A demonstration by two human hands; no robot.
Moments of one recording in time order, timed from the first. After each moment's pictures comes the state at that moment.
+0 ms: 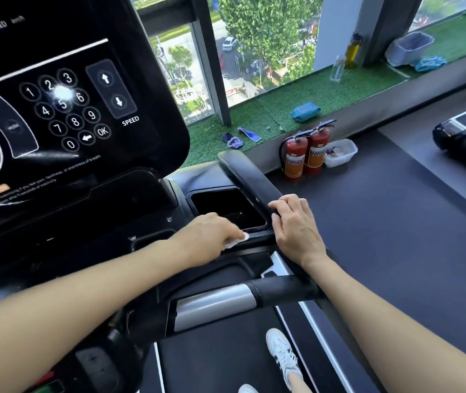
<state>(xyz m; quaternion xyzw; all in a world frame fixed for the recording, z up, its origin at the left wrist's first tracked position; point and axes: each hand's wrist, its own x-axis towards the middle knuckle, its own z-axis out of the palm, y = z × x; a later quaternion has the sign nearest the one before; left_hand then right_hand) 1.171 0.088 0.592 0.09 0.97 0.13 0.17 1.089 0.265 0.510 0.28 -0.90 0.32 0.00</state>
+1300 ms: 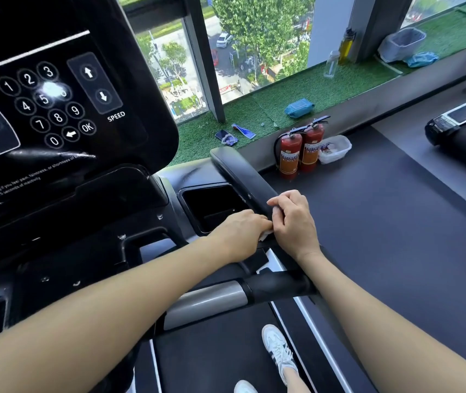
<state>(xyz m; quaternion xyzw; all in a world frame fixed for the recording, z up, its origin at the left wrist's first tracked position) 1.140 0.147 0.573 0.10 0.97 0.10 0.17 1.087 0.267 0.508 0.19 -0.88 0.43 0.01</state>
